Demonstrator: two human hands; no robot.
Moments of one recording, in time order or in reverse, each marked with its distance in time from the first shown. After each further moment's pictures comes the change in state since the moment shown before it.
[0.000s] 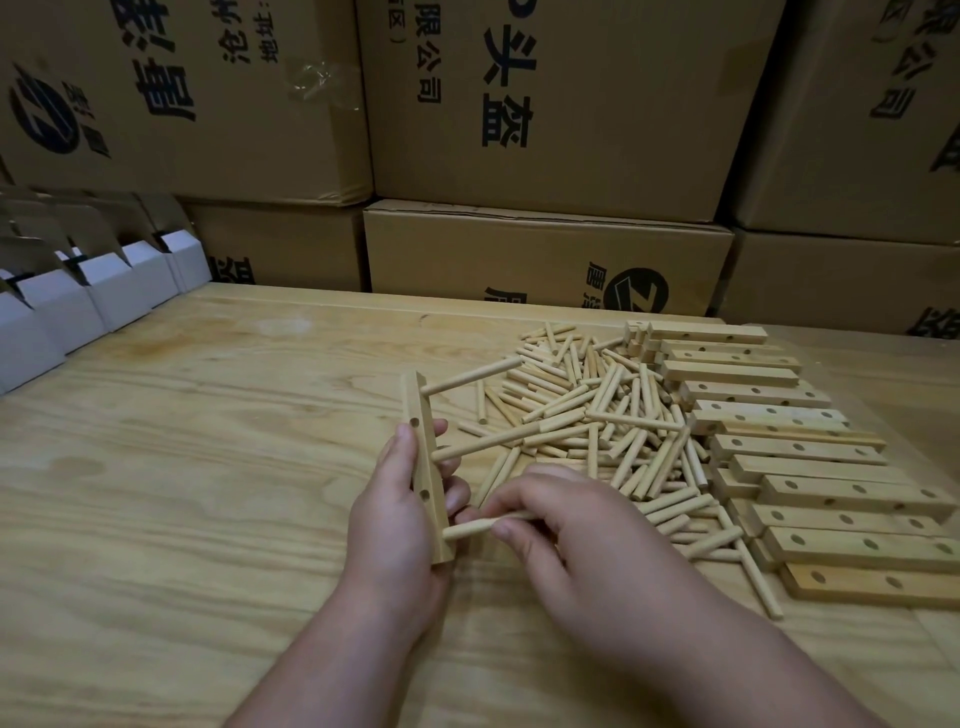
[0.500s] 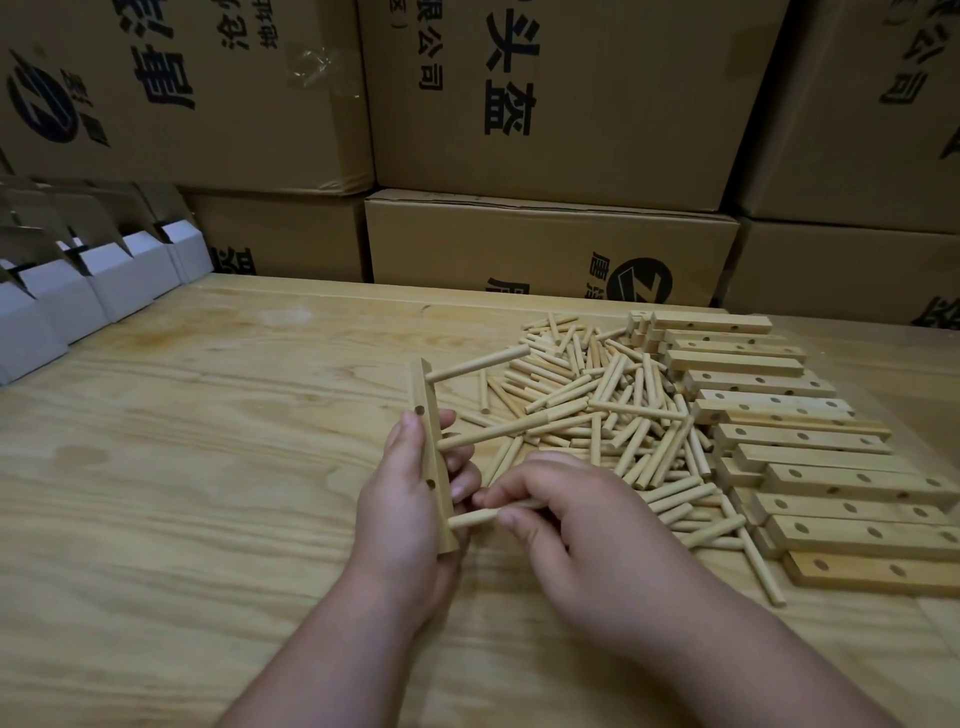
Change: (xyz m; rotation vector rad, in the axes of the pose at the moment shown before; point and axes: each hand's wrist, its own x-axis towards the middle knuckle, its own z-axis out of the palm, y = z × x) left_hand -0.001 -0.002 -0.001 -0.023 -0.093 0.001; right_hand -0.001 0.000 0.003 0.061 0.020 0.019
